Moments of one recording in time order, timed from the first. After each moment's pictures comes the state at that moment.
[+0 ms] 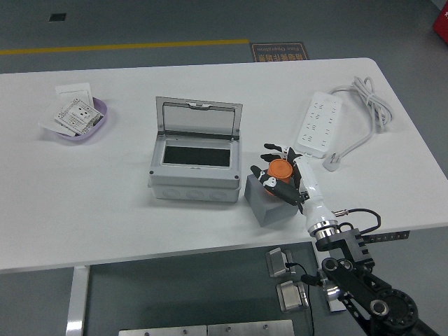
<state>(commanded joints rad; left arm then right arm) 0.04 0.07 -1.75 -0.18 1.73 -0.15 0.55 0.13 -0.11 0.95 1.25 -1.22 -0.41 0.36</state>
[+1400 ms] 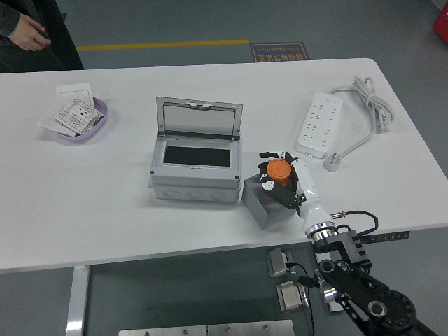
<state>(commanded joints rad) 0.04 0.07 -1.73 -0.18 1.71 -0.11 0.48 0.13 -0.11 0.93 1.28 -1.23 -0.45 0.32</state>
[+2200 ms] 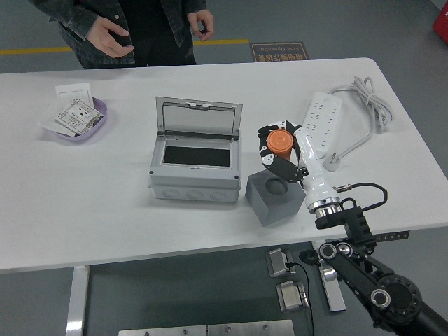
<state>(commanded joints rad) 0.04 0.07 -1.74 -0.18 1.71 -0.11 0.48 0.22 -0.14 0.94 1.40 -1.43 -0.51 0.20</state>
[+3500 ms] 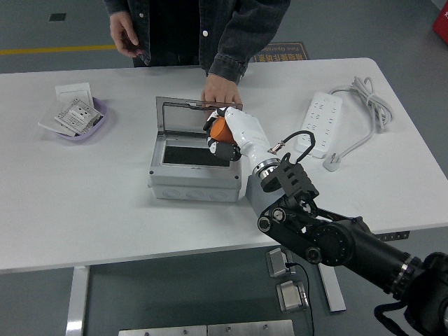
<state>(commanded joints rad) 0.04 0.08 -1.76 -0.18 1.73 -0.12 0.50 0.67 0.00 0.58 0.99 -1.72 -0.53 -0.13</state>
